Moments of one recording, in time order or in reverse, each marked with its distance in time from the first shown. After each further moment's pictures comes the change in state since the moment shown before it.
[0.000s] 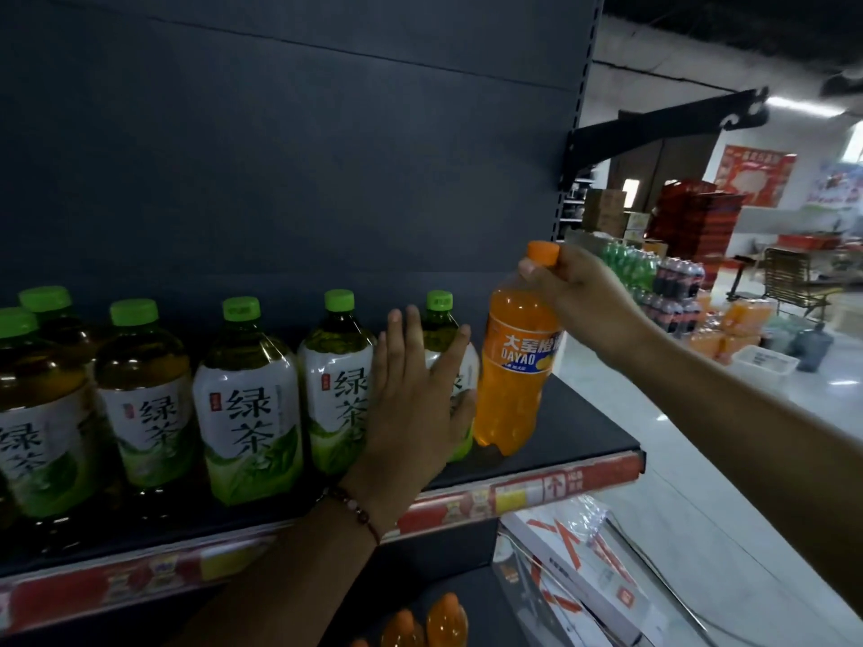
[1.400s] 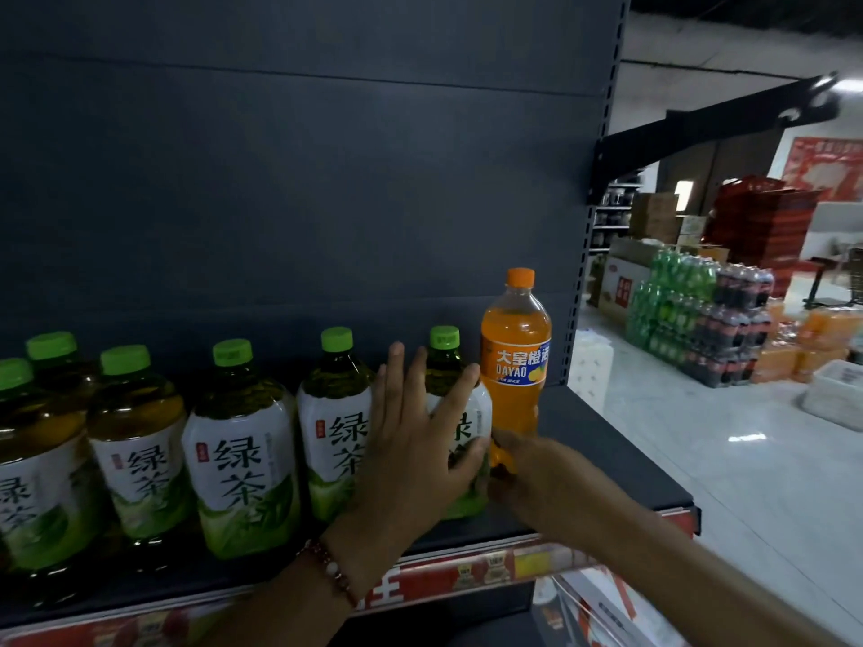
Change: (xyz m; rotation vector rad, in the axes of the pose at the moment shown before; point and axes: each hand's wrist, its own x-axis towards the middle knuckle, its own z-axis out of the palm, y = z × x) left_hand 0.005 -0.005 0.011 0.058 -0.061 -0.035; right_hand -0.054 0.069 0.066 -0.413 -0.544 -0.037
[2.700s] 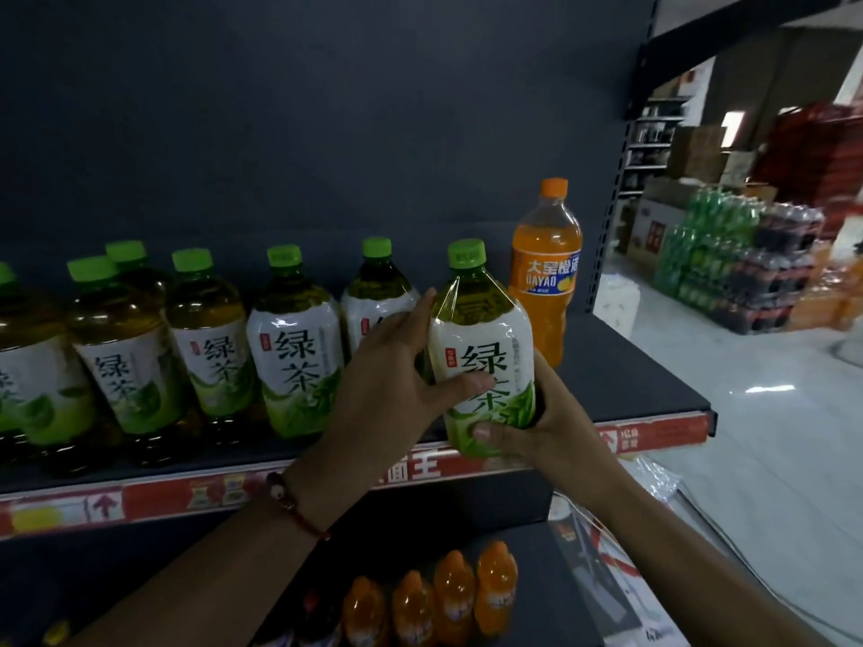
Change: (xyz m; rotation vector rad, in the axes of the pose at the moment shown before) left_hand -0.048 -0.026 -0.065 -0.545 -0.066 -0.166; right_hand -0.044 -0.023 0.051 0.984 0.164 -0.199
